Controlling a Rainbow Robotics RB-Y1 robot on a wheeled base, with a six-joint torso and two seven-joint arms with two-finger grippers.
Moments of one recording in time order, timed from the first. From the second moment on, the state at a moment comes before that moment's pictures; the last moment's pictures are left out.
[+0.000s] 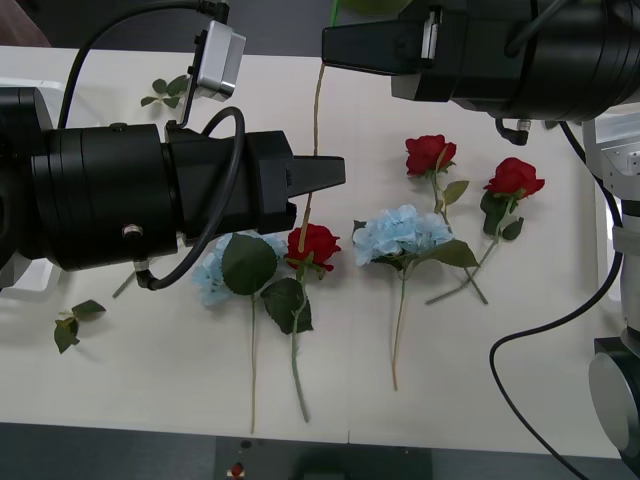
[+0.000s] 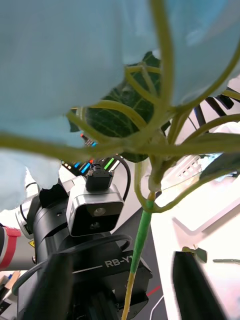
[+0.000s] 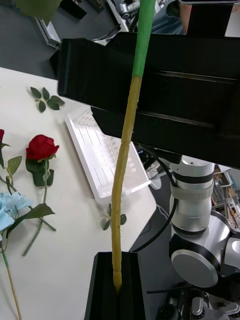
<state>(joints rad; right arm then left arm) -0.66 -0.34 -0.09 -1.81 -1.80 1.35 1.76 -0.33 0.59 -0.16 -2.40 1.29 1.01 -1.16</state>
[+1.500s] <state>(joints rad) -0.66 -0.64 -0.03 -1.84 -1.56 1.35 1.40 0.20 1.09 0.46 -1.80 1.20 0.92 -1.17</state>
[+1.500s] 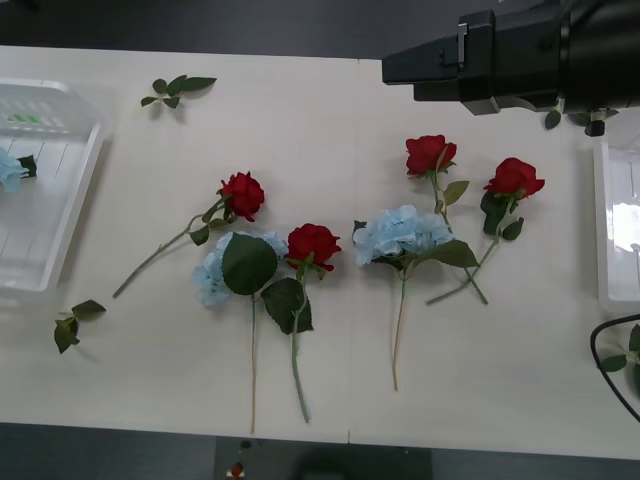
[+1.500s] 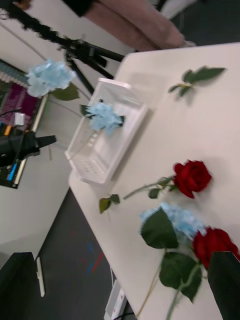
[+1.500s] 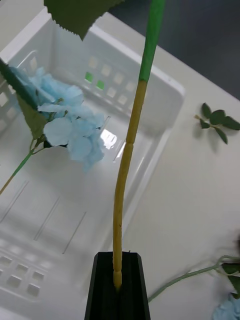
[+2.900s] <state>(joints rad) -0.56 -0.72 0.19 -1.45 -0.63 1.48 0.90 0.11 1.10 0.14 -1.67 0.91 0.79 -1.23</state>
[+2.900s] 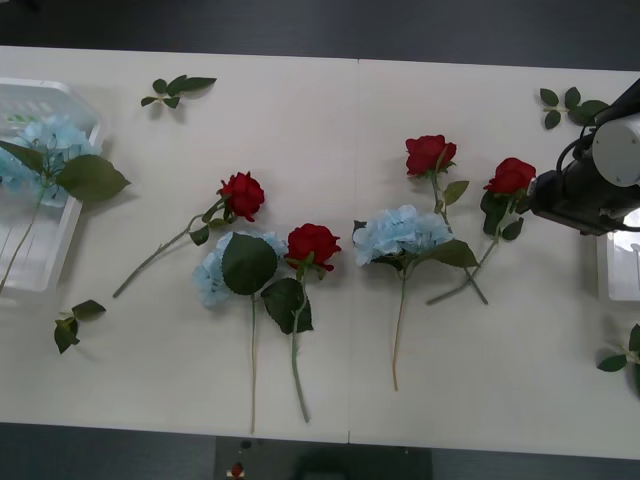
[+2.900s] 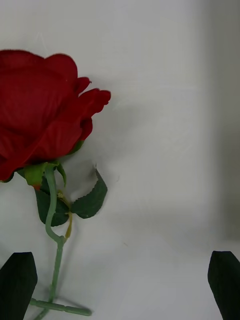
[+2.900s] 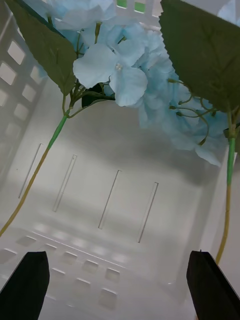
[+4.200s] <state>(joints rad) -0.62 -0.50 0.26 -1.22 -0.35 1.31 0.90 -0.21 1.00 -0.16 -2.03 0.73 0.99 -1.13</state>
